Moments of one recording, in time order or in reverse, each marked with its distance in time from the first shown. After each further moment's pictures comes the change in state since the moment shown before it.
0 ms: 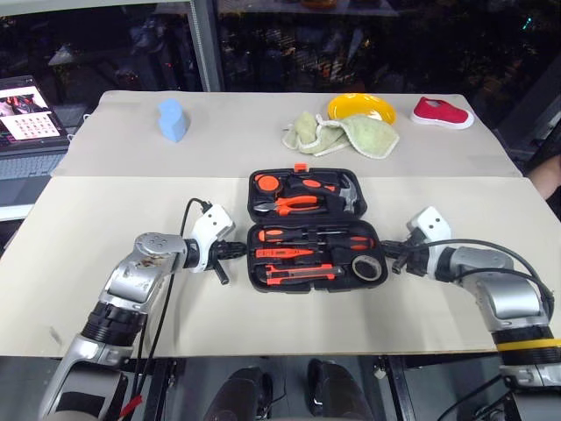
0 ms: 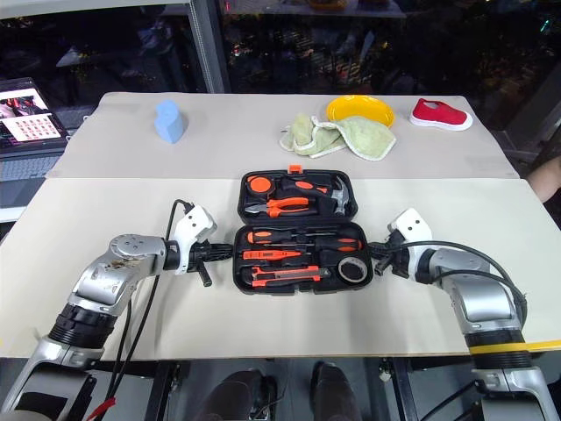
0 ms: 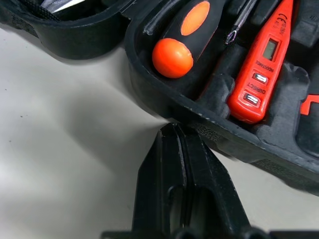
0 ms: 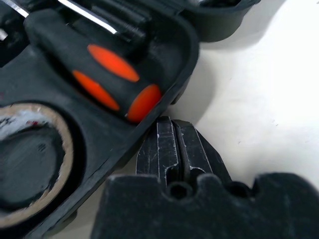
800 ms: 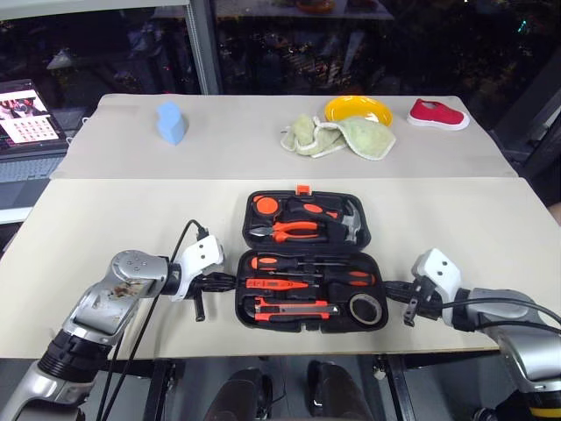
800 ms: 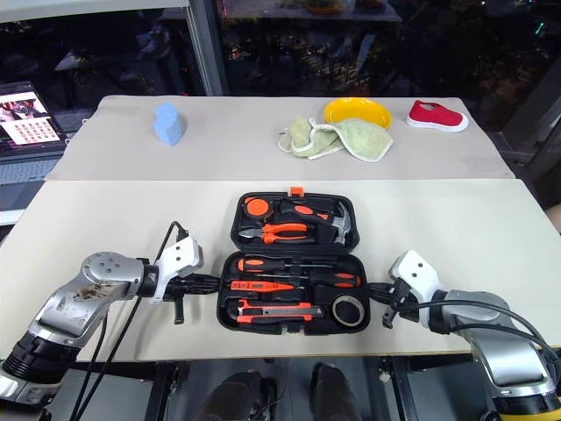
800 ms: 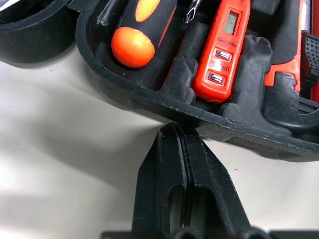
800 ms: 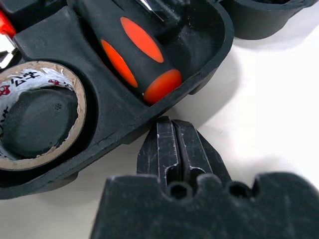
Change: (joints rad) left arm 0.185 0.184 -0.025 -0.198 -0.015 -0.077 -0.192; right arm 0.350 -0.053 -0.075 -0.341 0.019 -0.018 0.043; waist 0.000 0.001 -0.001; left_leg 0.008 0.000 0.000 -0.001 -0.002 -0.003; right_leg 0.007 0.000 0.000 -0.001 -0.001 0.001
